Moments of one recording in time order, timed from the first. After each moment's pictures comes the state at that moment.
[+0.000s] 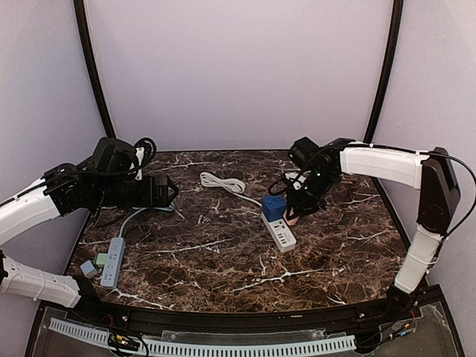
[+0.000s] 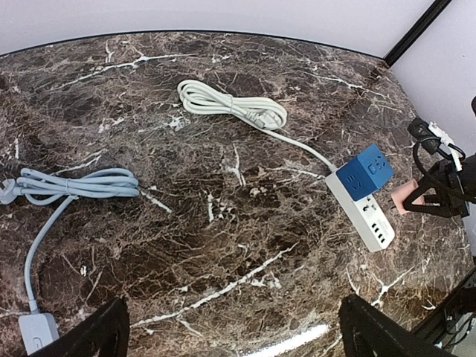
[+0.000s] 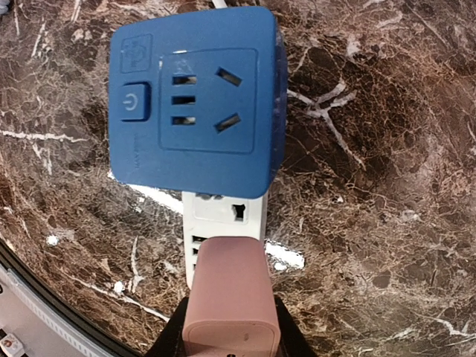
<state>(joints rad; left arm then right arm) -0.80 1.07 1.05 -0.70 -0.25 -0.59 0.66 1.76 1.40 -0.95 -0.18 0.31</state>
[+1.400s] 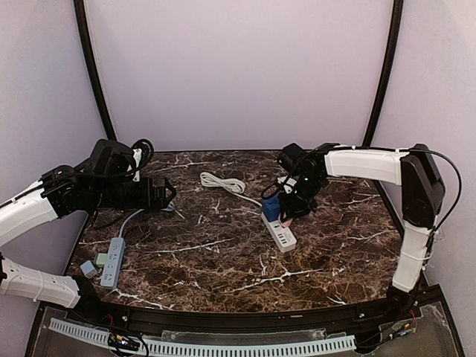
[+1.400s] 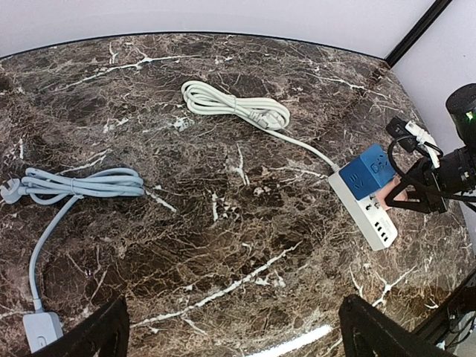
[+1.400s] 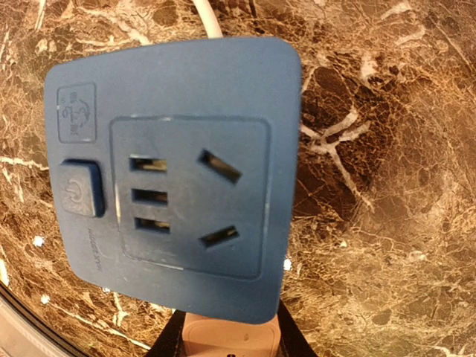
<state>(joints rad) -0.80 1.04 1.03 -0.71 -0.26 -0.58 0.68 1.89 1.45 -0.91 -0.13 0.31</state>
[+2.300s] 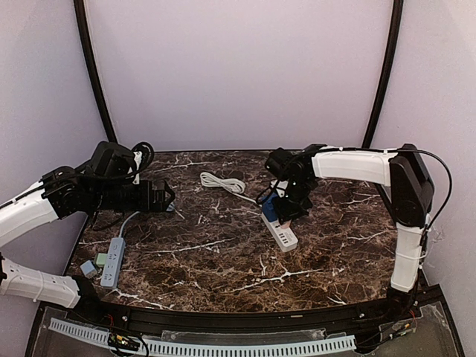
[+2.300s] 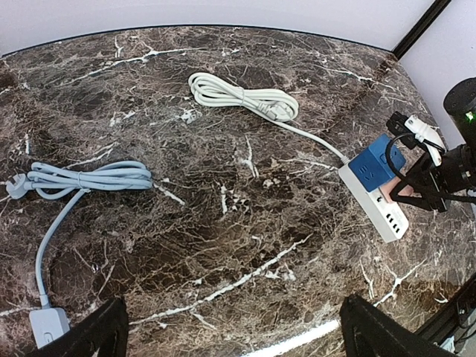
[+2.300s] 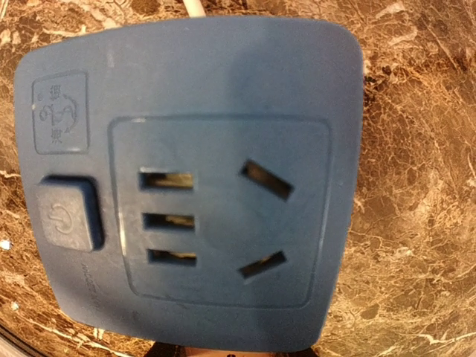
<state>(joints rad) -0.80 1.04 1.02 -0.73 -0.27 -0.56 0.74 1.96 1.54 -0.99 0.01 0.33</state>
